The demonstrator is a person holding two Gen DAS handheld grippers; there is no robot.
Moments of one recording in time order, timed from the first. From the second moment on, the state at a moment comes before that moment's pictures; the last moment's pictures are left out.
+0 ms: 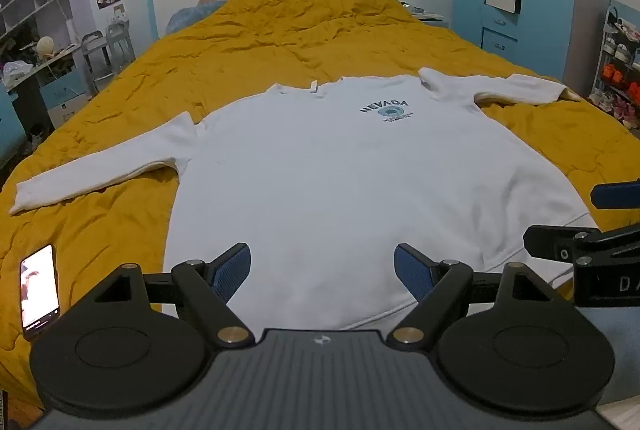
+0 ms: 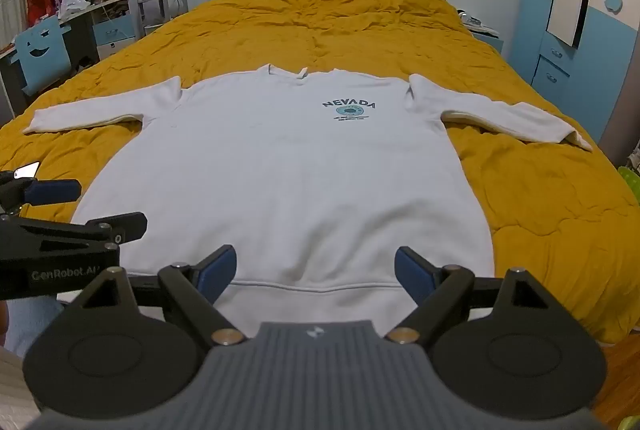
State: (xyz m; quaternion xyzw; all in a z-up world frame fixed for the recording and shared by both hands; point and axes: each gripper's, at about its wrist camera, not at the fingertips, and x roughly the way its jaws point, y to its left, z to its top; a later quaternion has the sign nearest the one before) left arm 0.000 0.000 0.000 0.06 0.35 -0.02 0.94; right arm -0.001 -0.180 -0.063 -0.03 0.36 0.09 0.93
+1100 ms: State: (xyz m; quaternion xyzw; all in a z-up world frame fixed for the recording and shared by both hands) left arm -0.006 0.005 0.009 0.05 0.31 0.00 0.95; right arm -0.004 -0.183 -0.060 -0.03 0.36 0.09 0.93
